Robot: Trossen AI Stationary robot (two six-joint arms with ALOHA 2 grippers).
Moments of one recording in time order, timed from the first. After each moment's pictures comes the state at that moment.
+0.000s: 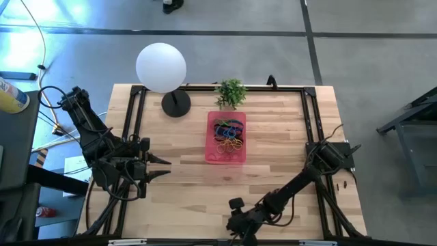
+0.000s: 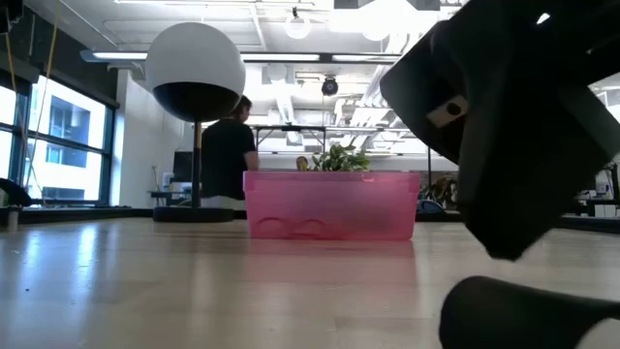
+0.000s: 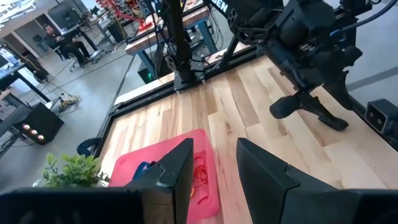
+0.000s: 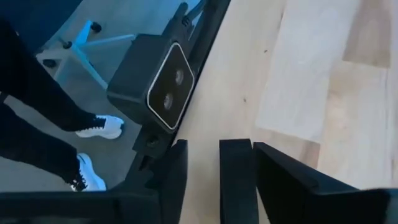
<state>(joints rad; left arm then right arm) -0.81 0.95 0.90 -0.45 -0.93 0.02 0.69 2.09 1.27 0.07 0.12 0.36</state>
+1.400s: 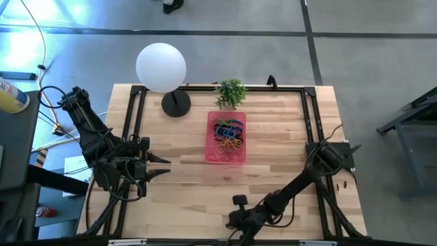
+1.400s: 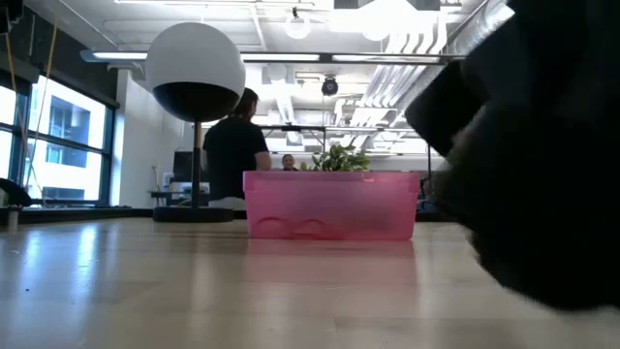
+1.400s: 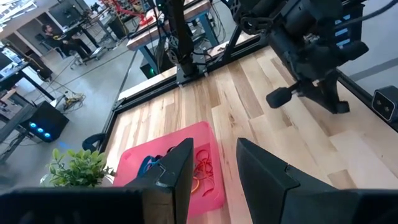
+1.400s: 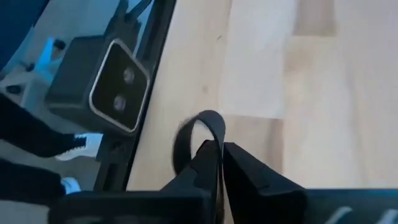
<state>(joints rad) -0.81 0.95 0.90 -0.50 -0.94 0.01 0.70 2.10 1.27 0.02 0.25 0.52</state>
